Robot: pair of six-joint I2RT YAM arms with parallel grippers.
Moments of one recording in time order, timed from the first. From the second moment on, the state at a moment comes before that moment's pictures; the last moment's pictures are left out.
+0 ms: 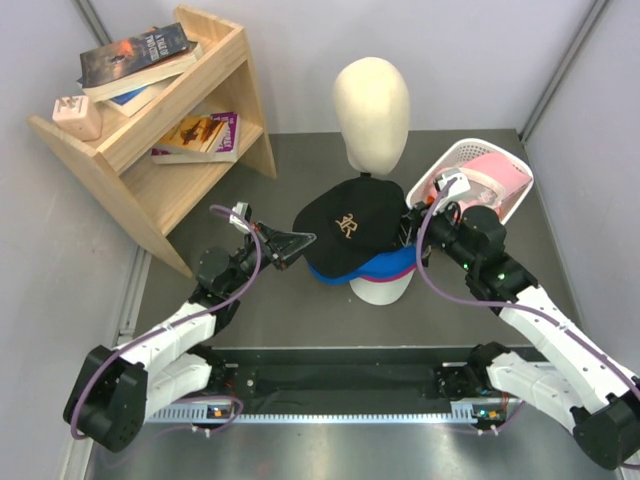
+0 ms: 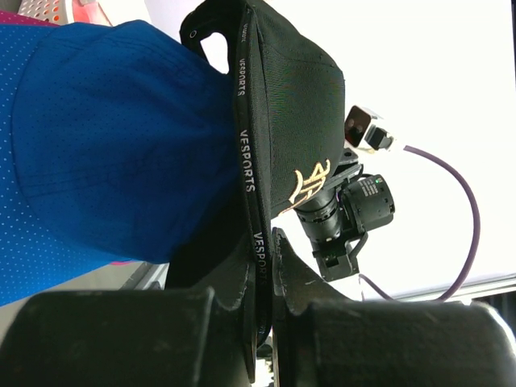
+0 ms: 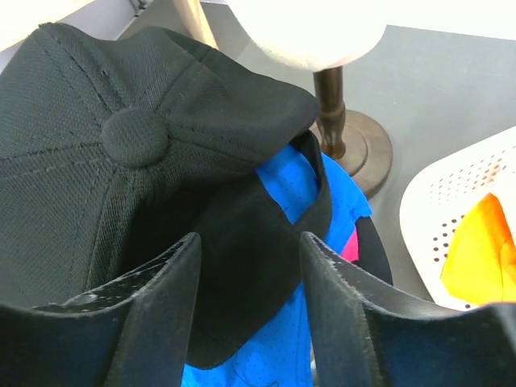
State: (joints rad) left arm -0.45 1.00 0.34 0.86 0.46 -1.53; right arm 0.51 0.87 0.76 -0.06 -0.06 0.21
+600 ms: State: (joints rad) left arm -0.44 1.00 0.35 0.85 0.48 -1.52; right arm 0.49 0.92 0.76 -0.03 -0.10 0.21
